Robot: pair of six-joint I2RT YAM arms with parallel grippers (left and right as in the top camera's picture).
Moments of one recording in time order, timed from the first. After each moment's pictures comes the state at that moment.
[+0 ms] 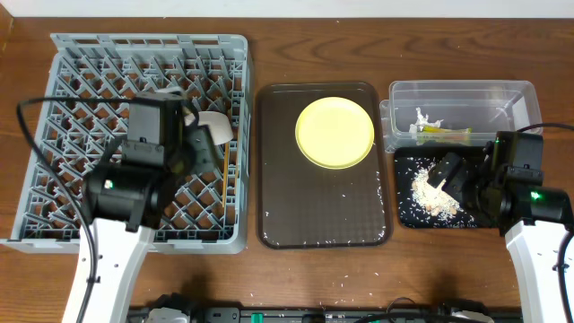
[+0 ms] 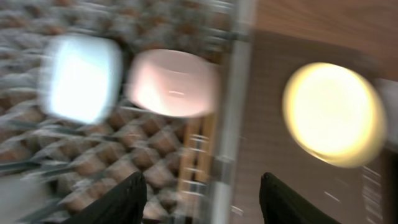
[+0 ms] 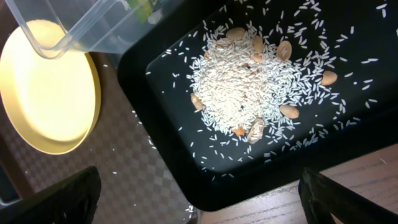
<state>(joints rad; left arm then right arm) -0.19 1.16 1.26 -1.02 -0.05 -0.36 -0.13 1.13 0.90 -0.93 -0.15 0.54</state>
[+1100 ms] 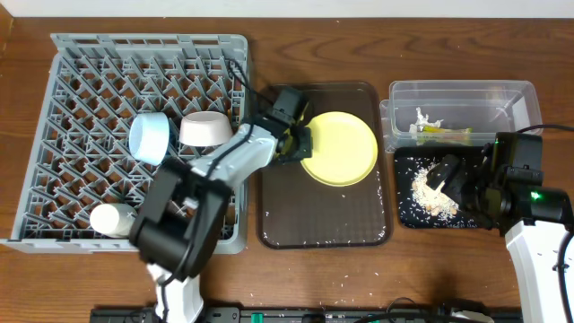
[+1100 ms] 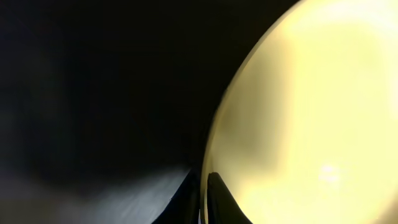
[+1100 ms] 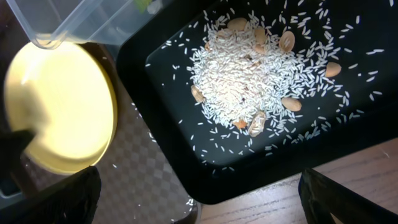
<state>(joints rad) -0.48 1.96 1.26 -0.48 0.14 -0.51 -0.13 1.13 0.90 -0.95 -0.16 0.54</state>
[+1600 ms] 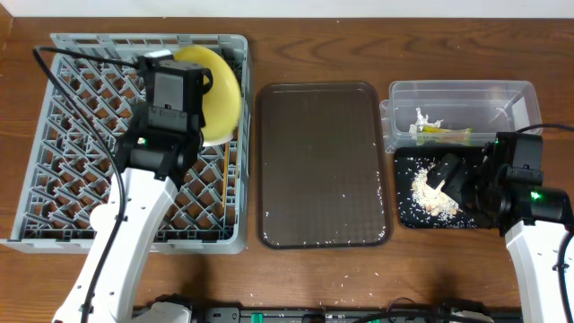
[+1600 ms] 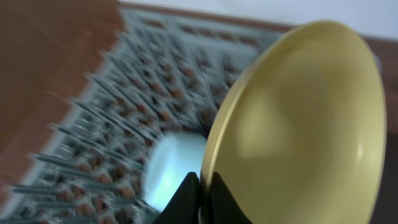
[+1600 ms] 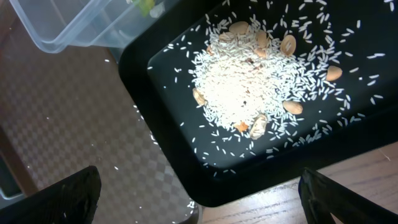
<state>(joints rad) -0.20 1.36 1.26 -0.68 -0.59 -0.28 -0.13 1.13 0.90 -0.93 -0.16 0.54</state>
